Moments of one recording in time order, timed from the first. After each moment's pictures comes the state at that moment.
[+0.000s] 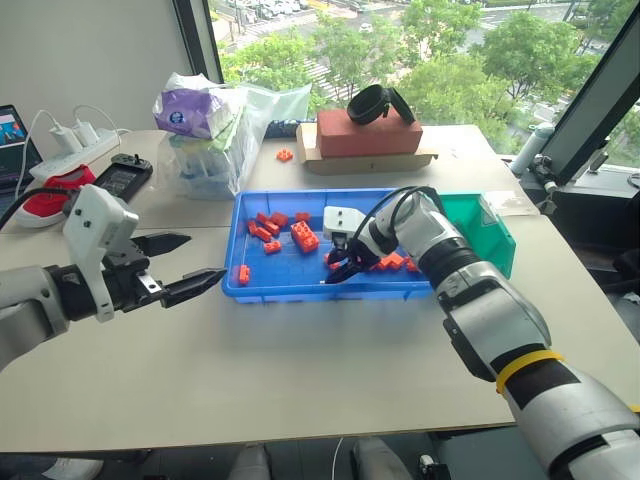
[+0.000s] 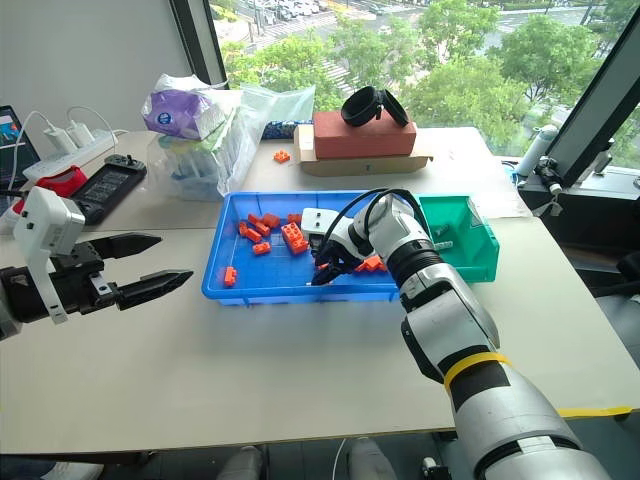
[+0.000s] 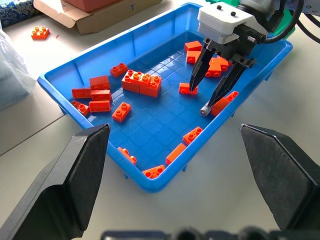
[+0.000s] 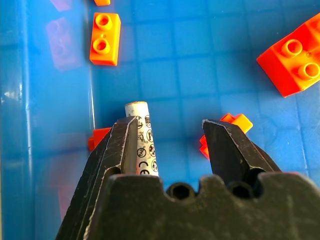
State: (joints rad) left arm -0.17 1.06 0.56 -0.58 -1.04 1.00 -0.60; right arm -1.31 -0.25 0.42 1.05 -0.27 0.14 1.31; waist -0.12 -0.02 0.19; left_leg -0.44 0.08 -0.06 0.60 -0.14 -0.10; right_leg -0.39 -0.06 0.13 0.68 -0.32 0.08
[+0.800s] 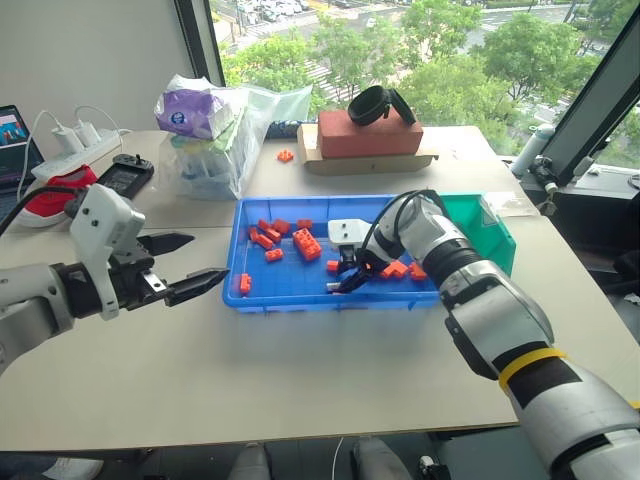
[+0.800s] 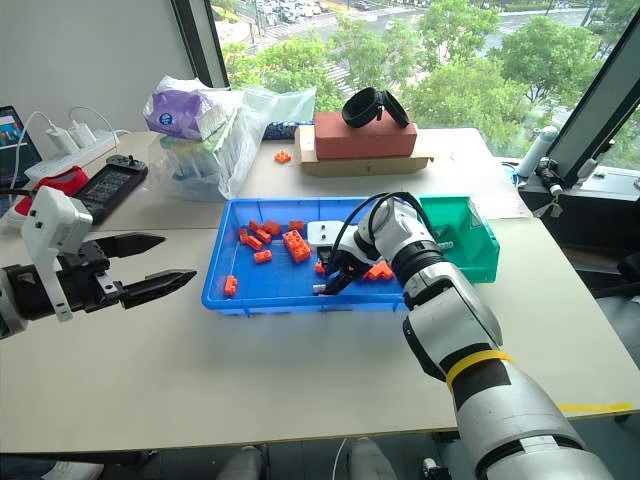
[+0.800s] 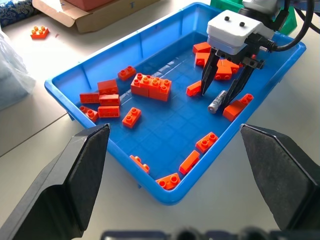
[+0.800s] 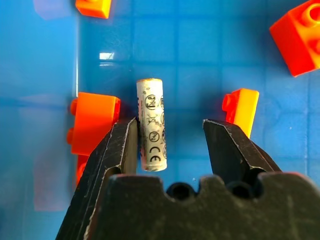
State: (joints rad) left arm -0.18 1.06 0.53 -0.58 -1.02 1.00 -0.60; right arm -1.33 -0.26 0.45 1.17 -0.33 0.02 1.35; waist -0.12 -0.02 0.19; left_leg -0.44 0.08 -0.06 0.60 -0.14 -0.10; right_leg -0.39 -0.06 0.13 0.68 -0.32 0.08
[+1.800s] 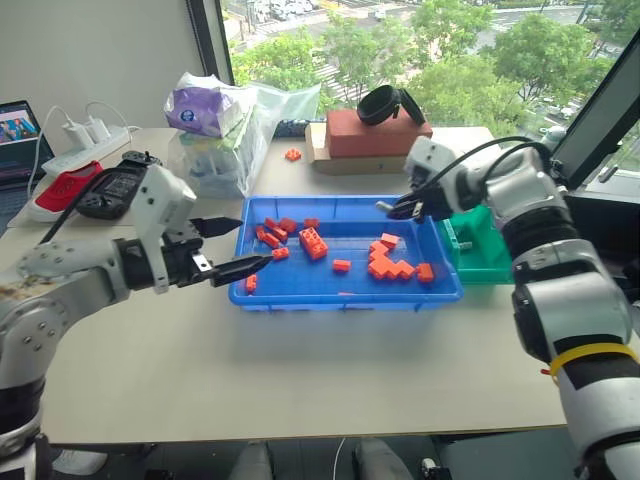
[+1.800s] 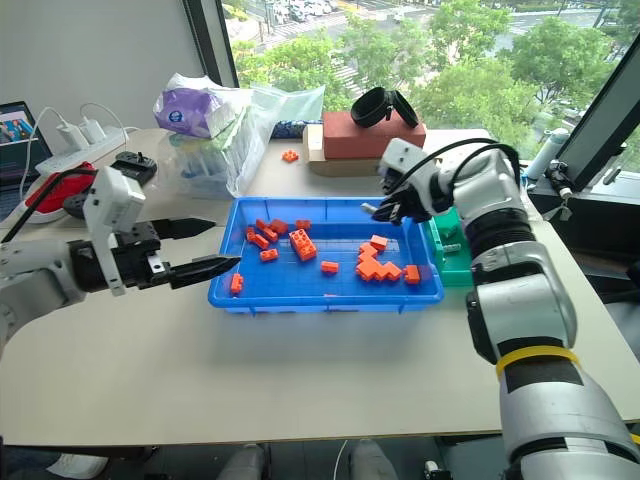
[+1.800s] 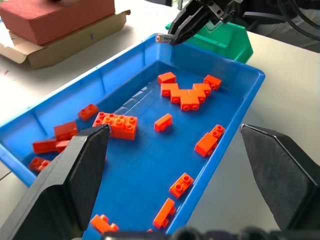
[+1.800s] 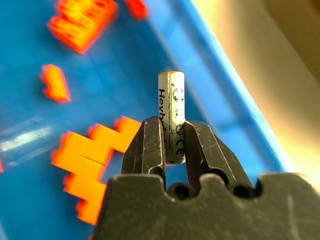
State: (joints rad) left arm -0.51 0.94 0.21 -0.47 -0.96 0.96 -0.64; right arm -1.37 -0.62 0.22 1.05 -0.24 0.26 1.11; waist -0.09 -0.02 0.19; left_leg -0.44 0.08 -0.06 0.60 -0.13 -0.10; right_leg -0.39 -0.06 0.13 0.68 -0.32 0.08
